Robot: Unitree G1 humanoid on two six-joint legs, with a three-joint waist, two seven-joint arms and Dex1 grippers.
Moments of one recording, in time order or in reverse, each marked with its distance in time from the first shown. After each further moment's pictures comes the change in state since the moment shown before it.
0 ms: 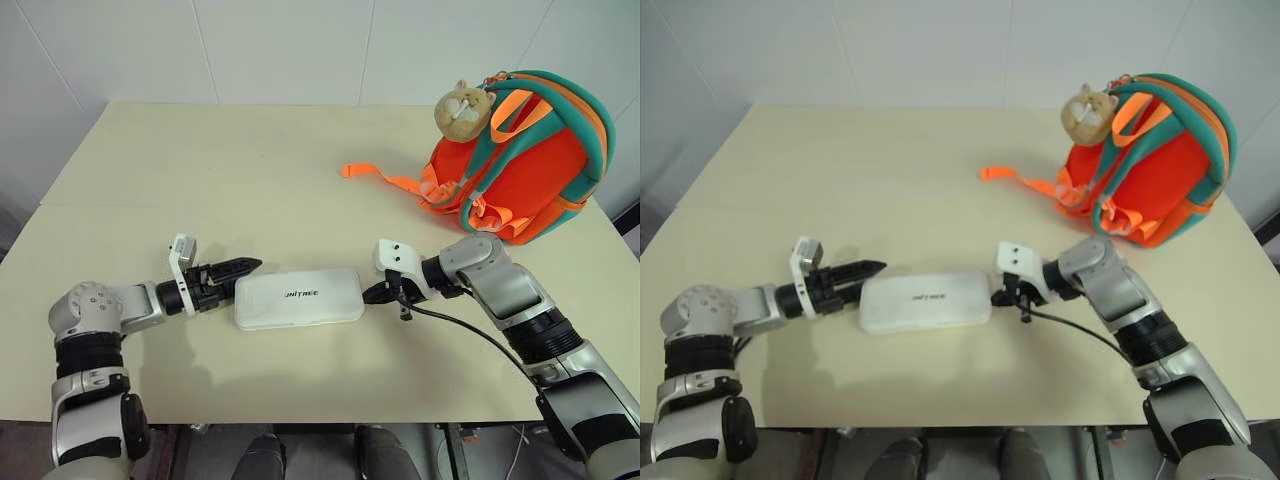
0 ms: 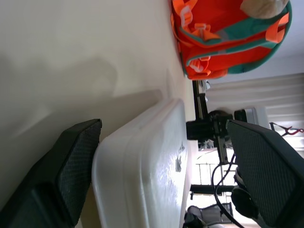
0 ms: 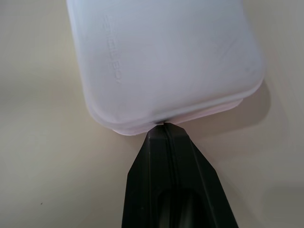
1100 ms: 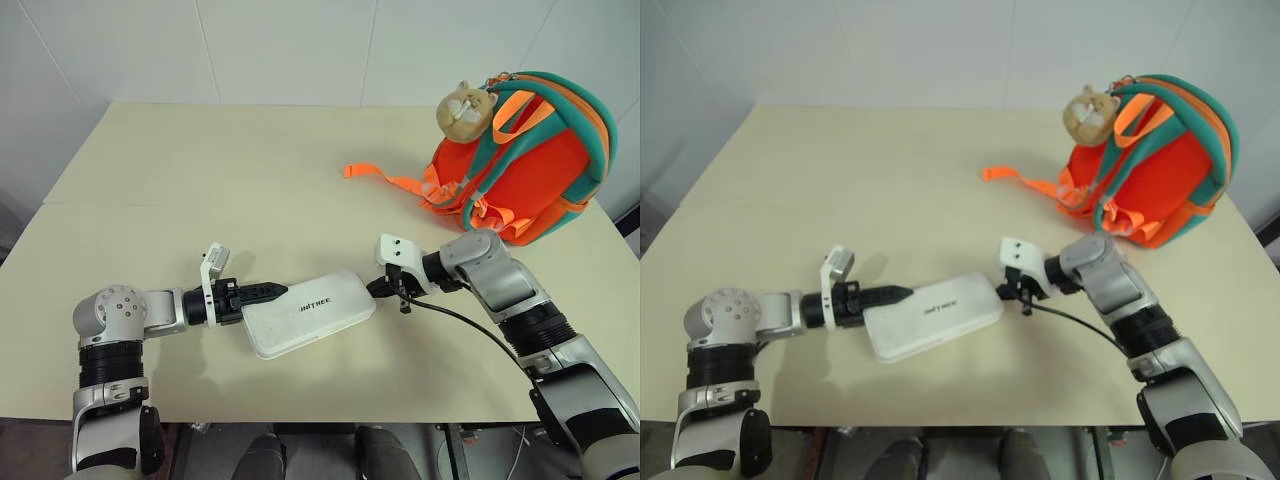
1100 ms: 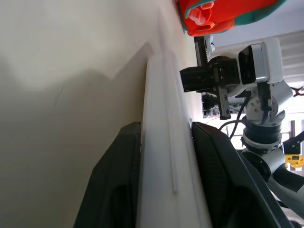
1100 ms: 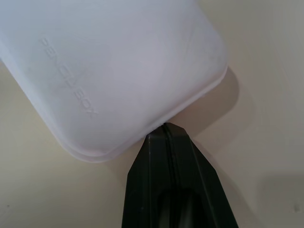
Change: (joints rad) left arm 0.045 -0.086 -0.080 -0.192 0.005 0.054 0.017; right arm -0.032 0.030 -0.014 0.095 -0.040 -0.051 -0.005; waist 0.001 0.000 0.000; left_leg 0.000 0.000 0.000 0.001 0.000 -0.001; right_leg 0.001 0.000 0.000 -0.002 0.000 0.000
